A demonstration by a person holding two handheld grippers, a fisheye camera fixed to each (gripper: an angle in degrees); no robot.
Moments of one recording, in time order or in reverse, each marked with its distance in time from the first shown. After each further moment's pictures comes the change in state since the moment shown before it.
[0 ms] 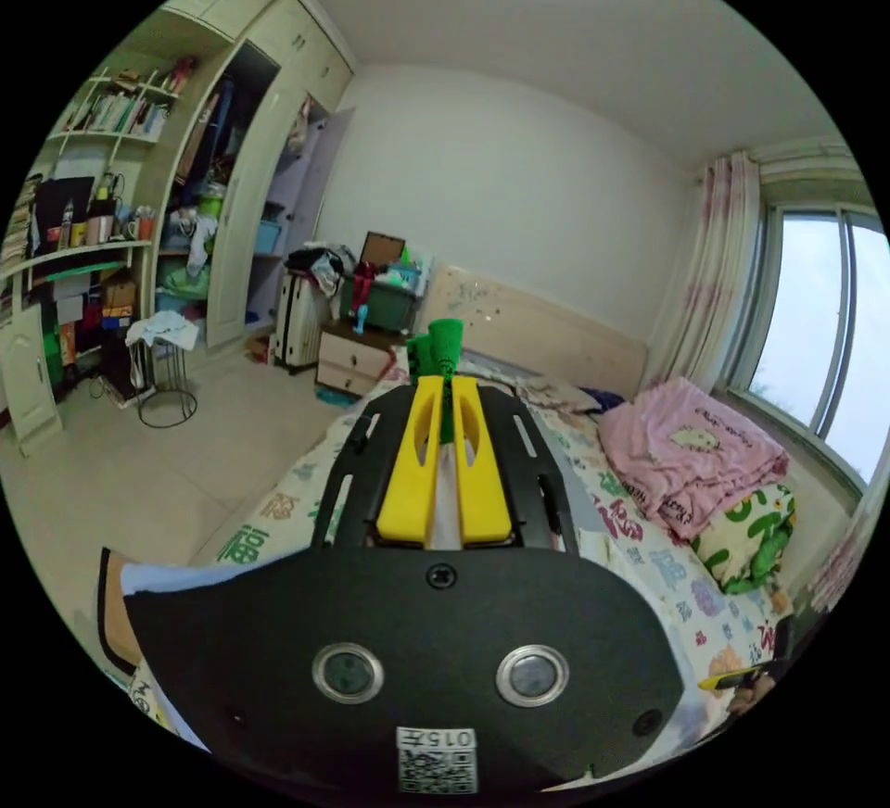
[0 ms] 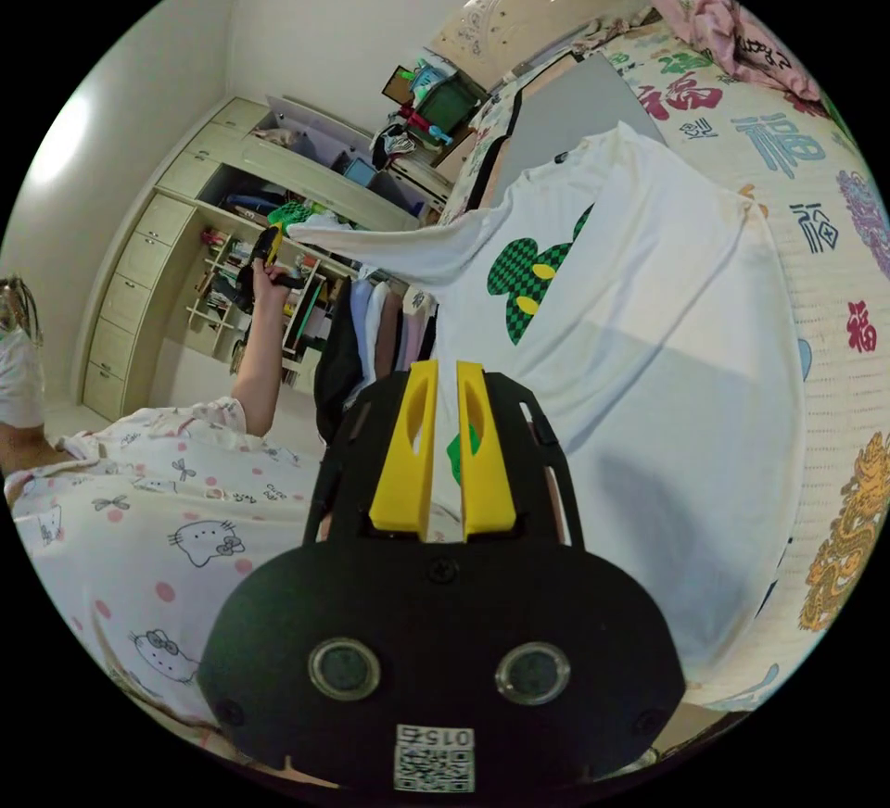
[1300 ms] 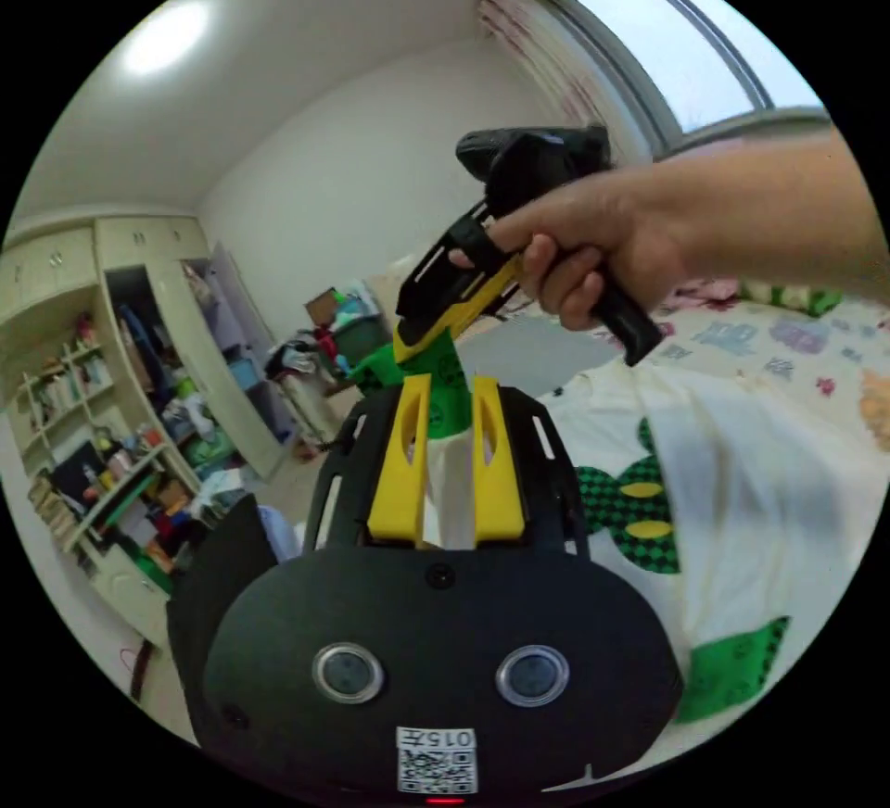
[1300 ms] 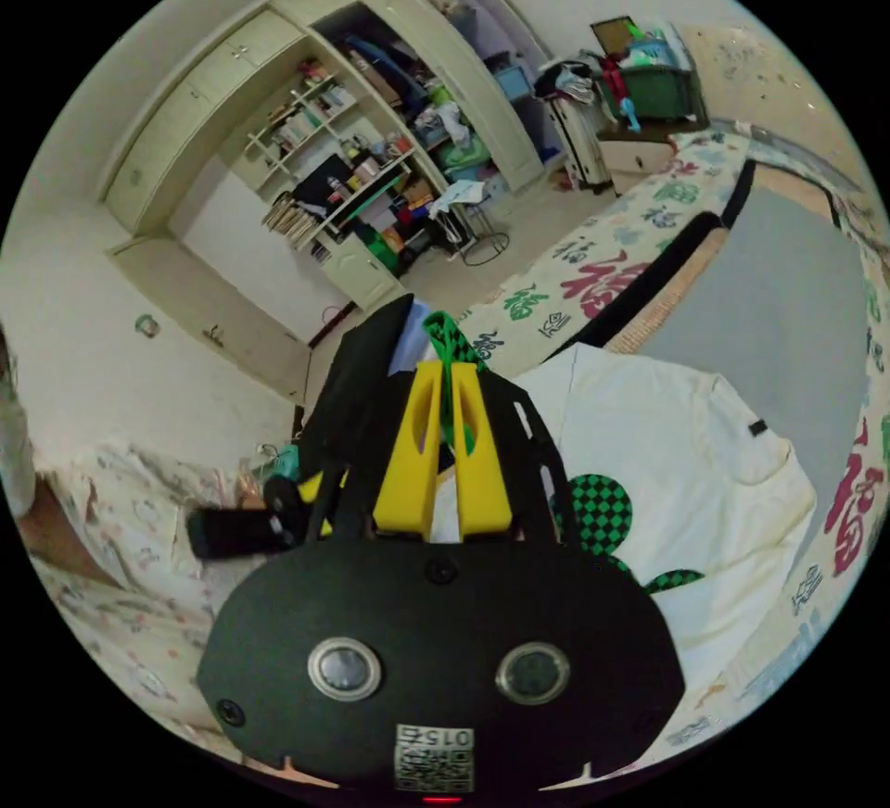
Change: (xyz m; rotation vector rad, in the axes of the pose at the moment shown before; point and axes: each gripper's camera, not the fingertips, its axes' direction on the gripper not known) left arm 0.338 -0.032 -0.130 -0.087 0.030 0.643; right arm -0.201 -0.223 0.289 -0.323 -0.047 -0.629
